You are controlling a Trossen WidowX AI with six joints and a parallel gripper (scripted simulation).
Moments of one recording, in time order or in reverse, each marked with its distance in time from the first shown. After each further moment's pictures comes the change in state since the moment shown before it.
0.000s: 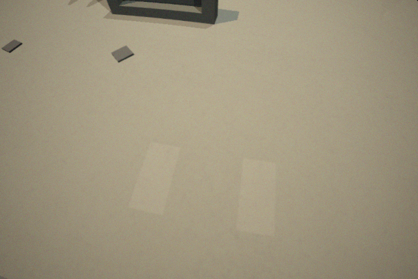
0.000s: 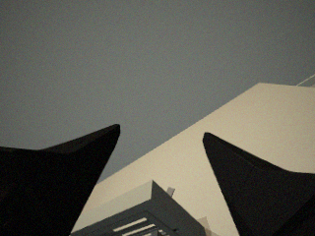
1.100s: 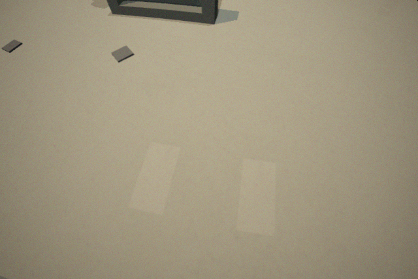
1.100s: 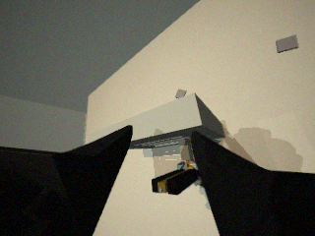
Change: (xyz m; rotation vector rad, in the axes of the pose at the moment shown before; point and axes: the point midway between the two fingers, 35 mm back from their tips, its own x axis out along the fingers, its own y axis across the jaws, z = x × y) arm 0.028 0.046 -0.117 0.037 0.836 -0.202
